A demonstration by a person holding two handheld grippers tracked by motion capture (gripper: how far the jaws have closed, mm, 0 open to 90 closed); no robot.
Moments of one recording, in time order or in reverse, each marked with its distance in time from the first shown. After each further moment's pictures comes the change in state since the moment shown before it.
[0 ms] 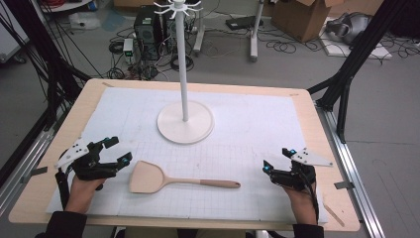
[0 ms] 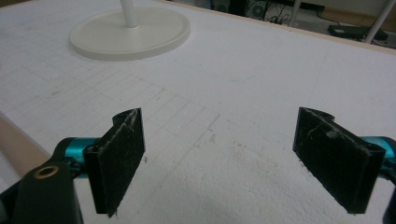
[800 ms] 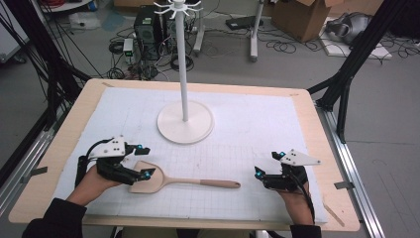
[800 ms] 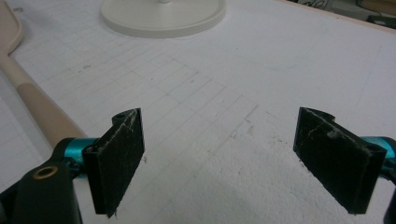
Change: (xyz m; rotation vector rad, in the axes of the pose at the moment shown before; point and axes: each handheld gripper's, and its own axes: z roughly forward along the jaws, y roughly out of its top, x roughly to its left) left arm -0.049 0.031 0.058 0.406 -0.359 0.227; right arm 0.014 -0.001 0.013 0.082 0.106 -0.064
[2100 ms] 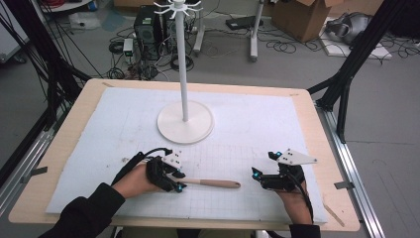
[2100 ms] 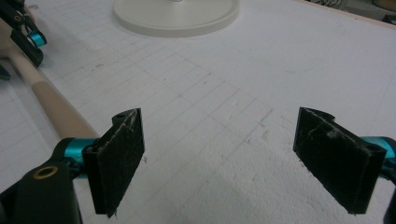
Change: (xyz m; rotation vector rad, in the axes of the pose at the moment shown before) left arm -0.017 0.014 0.105 0.442 -0.158 0.085; right arm 0.004 0.003 0.004 0.005 0.034 -0.012
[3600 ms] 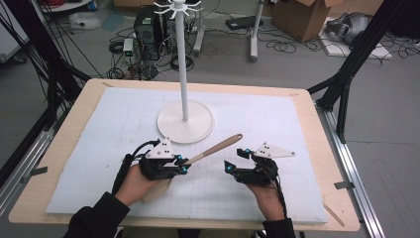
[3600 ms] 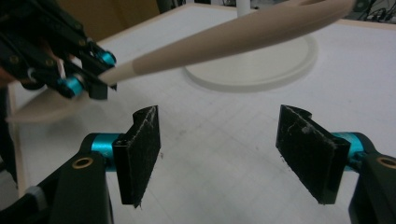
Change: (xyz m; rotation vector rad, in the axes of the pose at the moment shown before) left arm -0.022 0.016 -0.035 -0.360 0.226 -0.098; right arm 0.051 0.042 0.038 -0.119 0.186 0.142
